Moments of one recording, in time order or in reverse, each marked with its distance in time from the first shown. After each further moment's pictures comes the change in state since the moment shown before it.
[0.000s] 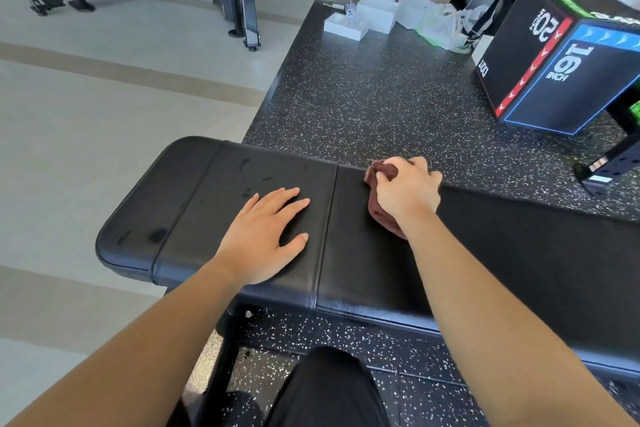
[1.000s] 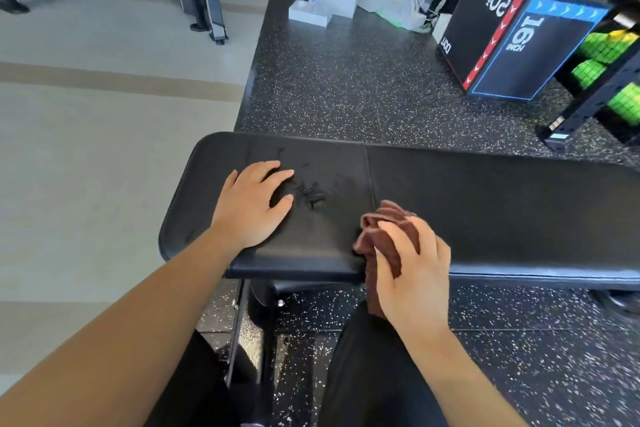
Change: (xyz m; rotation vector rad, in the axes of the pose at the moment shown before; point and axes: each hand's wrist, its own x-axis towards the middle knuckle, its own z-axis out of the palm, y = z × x) left_hand -0.005 -0.097 -0.034 -0.003 0.035 0.017; right_hand -0.209 -0.031 0.048 0.085 0.285 -0.169
